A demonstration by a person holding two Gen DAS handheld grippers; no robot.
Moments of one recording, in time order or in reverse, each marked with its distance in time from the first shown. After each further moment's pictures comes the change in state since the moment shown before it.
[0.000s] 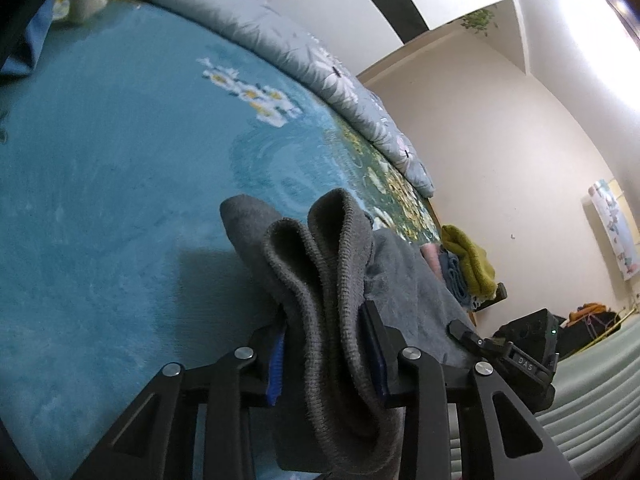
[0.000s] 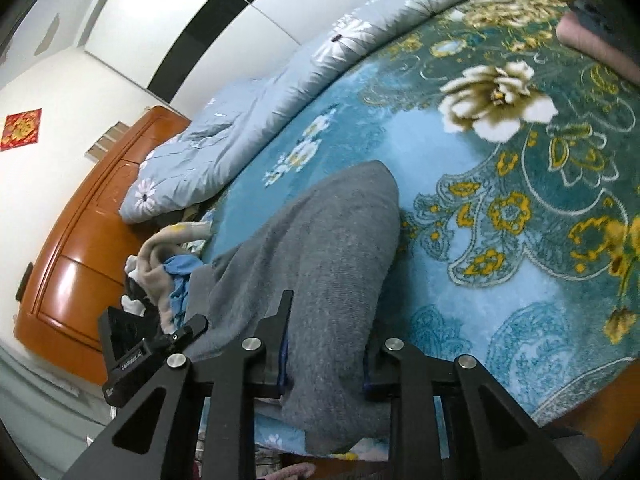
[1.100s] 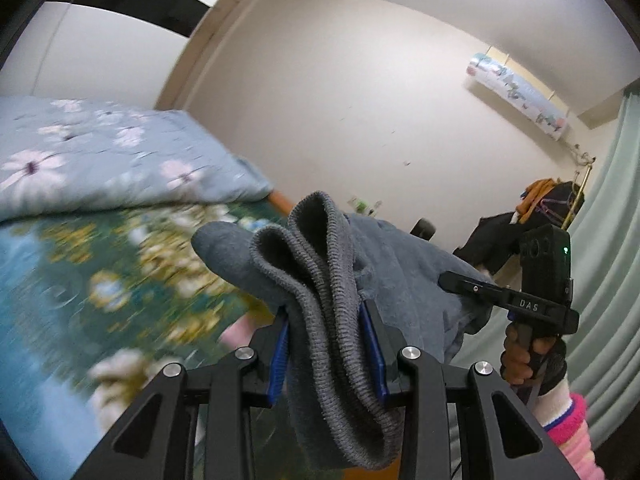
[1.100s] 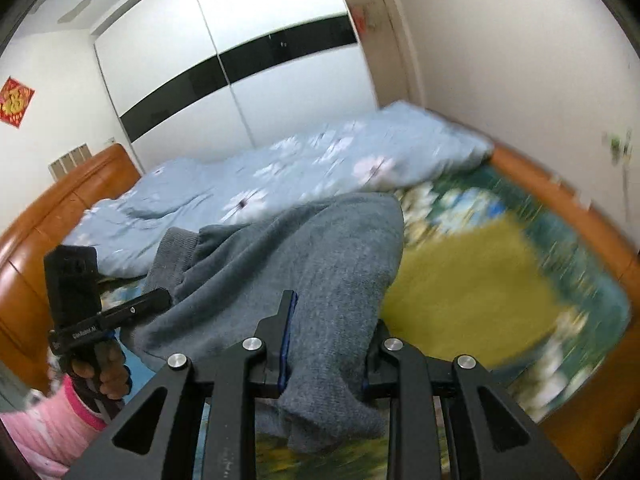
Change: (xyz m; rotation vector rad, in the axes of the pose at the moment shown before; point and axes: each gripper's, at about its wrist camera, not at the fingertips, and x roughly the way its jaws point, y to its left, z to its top) left arm 0.283 -0.423 0.084 0.543 0.036 -0.314; right arm -0.304 -0.119 0.269 -0.312 -0.295 -0.342
